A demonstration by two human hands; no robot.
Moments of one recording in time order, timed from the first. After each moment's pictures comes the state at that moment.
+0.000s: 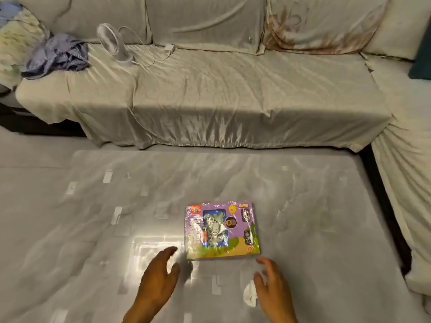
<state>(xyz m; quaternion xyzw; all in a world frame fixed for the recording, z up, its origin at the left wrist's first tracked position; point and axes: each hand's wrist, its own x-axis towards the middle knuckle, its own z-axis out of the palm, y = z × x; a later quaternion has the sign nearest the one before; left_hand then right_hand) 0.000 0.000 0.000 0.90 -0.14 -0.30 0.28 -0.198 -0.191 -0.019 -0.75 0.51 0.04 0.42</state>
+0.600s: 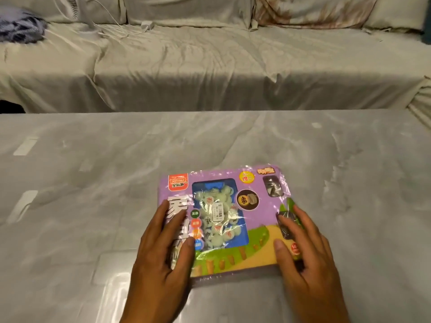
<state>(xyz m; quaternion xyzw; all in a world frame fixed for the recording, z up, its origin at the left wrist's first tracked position) 0.014 -0.060 -0.245 0.82 -0.31 -0.07 0.47 -0.157 -0.229 -0.256 -0.83 0.36 -0.30 0.28</state>
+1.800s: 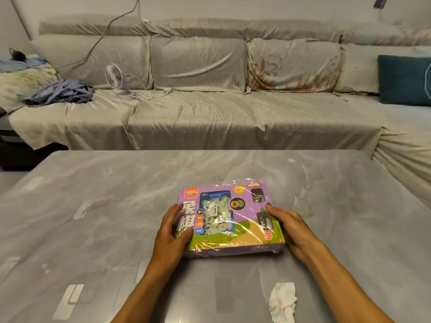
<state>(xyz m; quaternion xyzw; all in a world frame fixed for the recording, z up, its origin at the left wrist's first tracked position) 0.015 -0.043 -0.237 0.69 -0.22 -0.19 0.66 -0.155 -0.272 -0.205 -0.52 0.39 -0.19 0.73</state>
